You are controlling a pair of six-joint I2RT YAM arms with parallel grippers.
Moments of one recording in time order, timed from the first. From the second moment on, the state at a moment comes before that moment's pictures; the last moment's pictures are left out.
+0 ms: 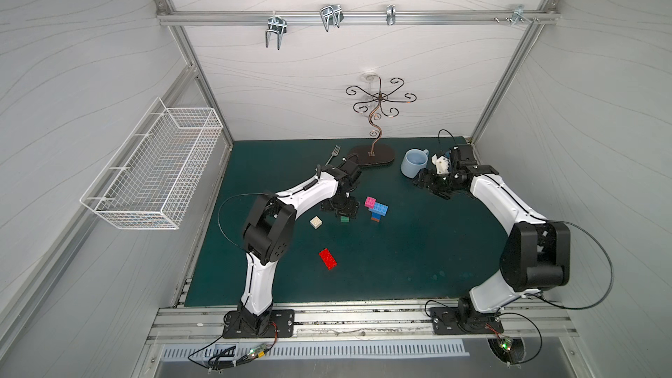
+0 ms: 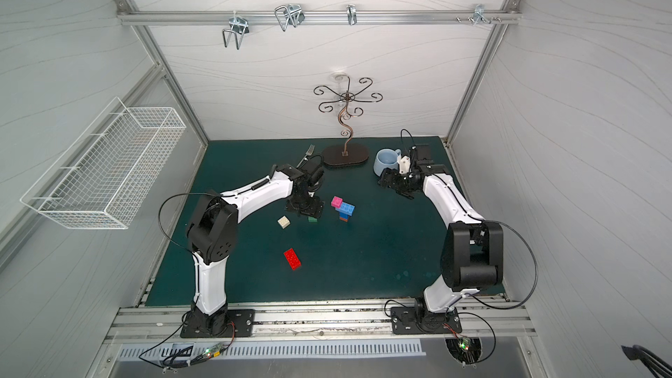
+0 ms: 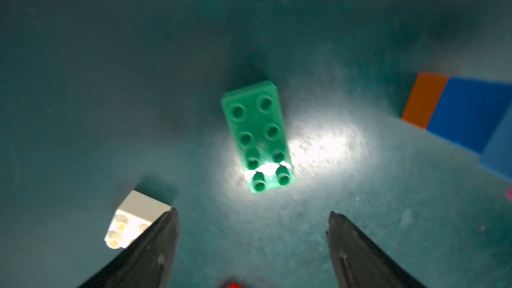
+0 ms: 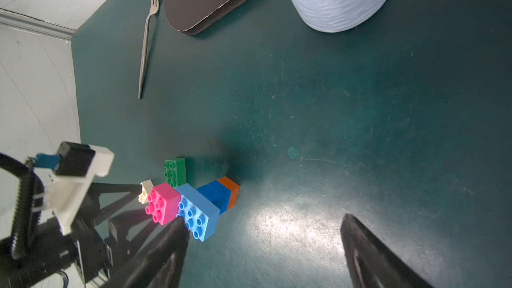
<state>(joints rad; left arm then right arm) -0.59 2.01 1.58 -1.00 -0.01 -0.36 0.10 1.58 1.24 -0.68 -0.44 0.31</state>
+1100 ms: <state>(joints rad) -0.58 2.16 1.70 -0.97 0.02 -0.44 0.10 1.60 1.25 -0.68 -0.47 0.32</state>
